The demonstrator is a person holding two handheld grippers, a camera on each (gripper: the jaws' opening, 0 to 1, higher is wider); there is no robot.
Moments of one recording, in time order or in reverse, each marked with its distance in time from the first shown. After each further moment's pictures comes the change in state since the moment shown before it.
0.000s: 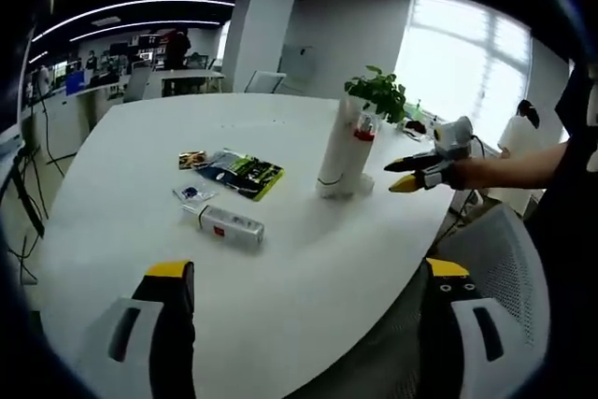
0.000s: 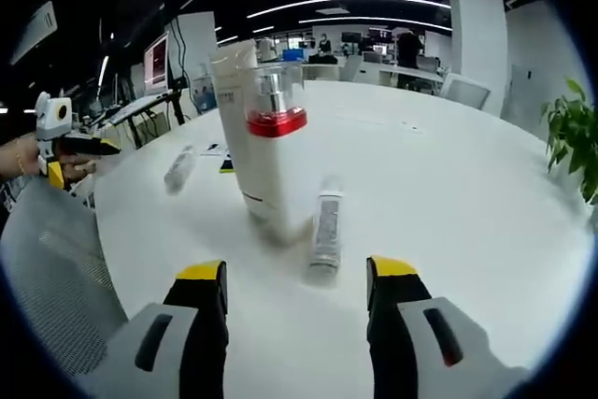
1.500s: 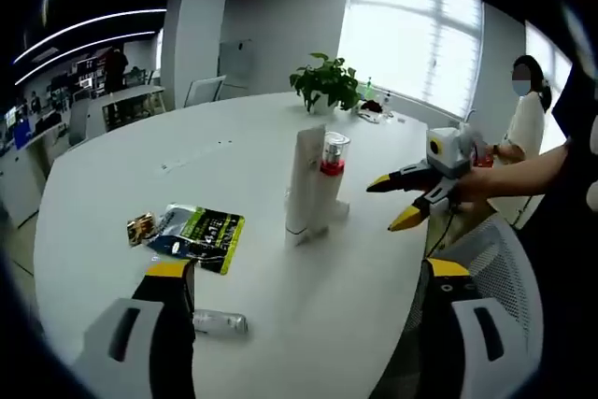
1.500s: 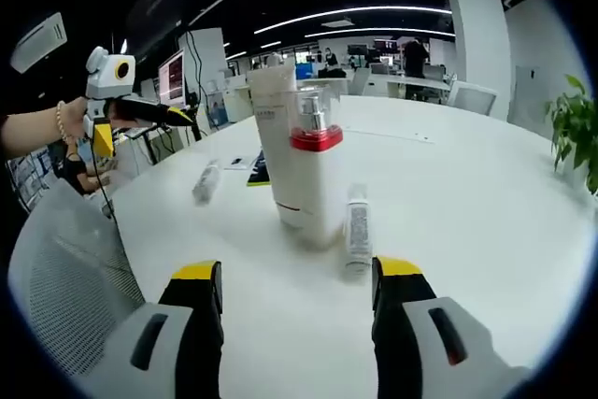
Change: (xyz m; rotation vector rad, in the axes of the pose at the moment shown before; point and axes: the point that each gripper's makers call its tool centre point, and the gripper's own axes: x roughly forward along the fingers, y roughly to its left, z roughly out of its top) left arm 0.058 -0.026 0.081 0.203 0.054 -0.186; right arm -0.016 0.030 0.009 0.024 -0.078 0.048
